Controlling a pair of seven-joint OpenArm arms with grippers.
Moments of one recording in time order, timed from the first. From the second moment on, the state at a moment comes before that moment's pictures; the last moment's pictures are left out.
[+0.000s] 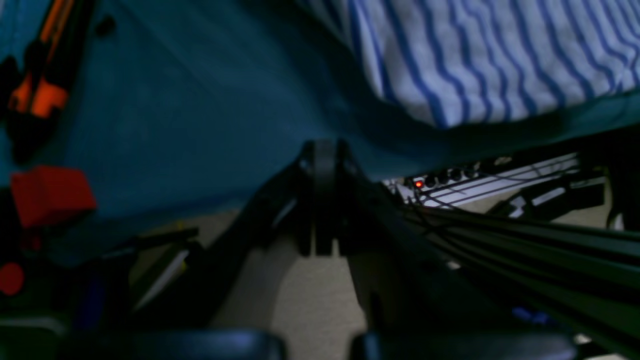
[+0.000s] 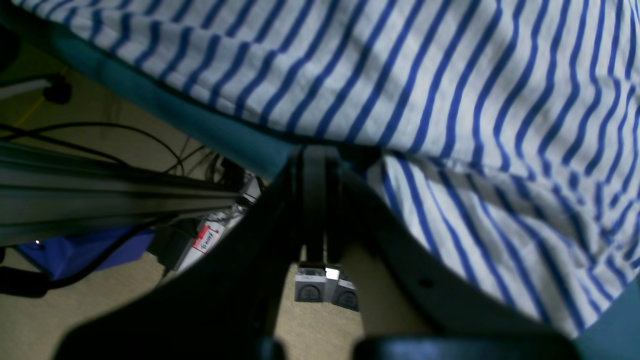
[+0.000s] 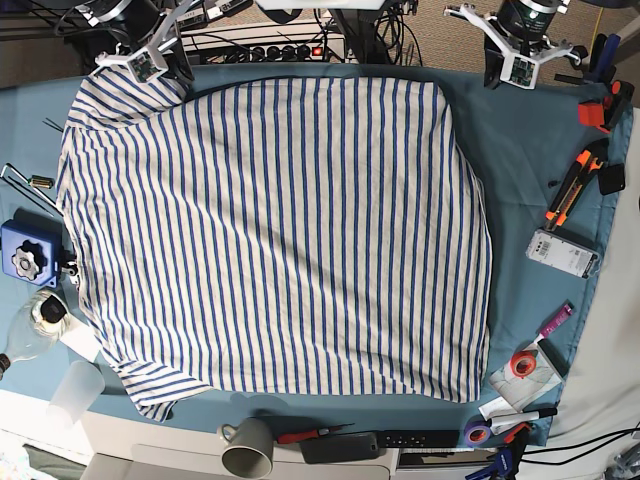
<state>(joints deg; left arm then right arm) 56.4 -6.2 -13.2 129.8 -7.2 -18.8 26.3 -58.4 19.2 22.2 128.2 13.1 30.2 -24.6</state>
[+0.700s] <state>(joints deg) 52.9 -6.6 -13.2 130.8 -7.2 -20.7 28.3 -47.0 18.9 27.0 130.2 7.0 5.0 -42.9</state>
